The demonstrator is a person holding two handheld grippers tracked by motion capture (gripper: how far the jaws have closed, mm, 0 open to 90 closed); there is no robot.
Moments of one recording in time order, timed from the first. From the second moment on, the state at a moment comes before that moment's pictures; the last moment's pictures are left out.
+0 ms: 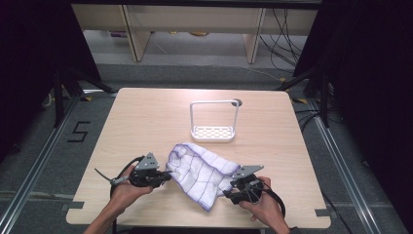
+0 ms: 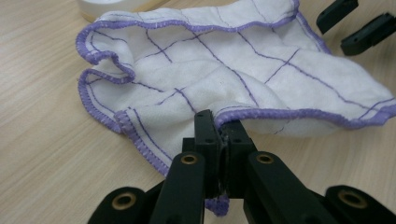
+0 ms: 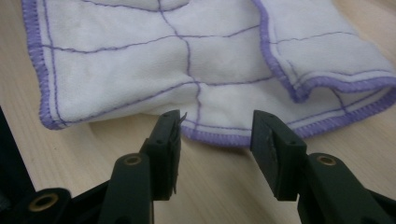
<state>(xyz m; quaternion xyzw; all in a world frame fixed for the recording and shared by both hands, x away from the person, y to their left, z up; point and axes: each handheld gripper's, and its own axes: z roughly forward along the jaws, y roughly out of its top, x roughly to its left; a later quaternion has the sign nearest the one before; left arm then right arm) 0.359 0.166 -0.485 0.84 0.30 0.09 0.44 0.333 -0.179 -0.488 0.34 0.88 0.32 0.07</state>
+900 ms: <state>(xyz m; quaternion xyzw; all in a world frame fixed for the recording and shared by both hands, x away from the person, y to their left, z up) 0.311 0.171 -0.502 0.86 0.28 0.04 0.43 0.352 -0.250 -0.465 0.37 0.86 0.33 0.11</state>
